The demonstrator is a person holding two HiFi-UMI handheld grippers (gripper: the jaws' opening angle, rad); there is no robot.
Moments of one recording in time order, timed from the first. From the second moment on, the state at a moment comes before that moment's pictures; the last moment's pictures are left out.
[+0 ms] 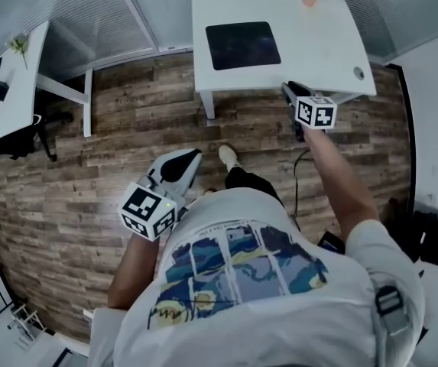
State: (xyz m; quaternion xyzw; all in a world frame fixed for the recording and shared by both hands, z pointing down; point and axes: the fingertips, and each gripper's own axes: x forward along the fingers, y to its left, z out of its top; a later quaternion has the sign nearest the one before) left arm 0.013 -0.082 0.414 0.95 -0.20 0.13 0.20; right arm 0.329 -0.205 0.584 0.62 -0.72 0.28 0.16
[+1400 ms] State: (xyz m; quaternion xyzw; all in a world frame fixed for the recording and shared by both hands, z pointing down) left arm 0.058 -0.204 0.430 0.92 -0.28 0.15 0.24; right arm 0.391 -0.341 0.697 0.64 -0.64 0.34 0.24
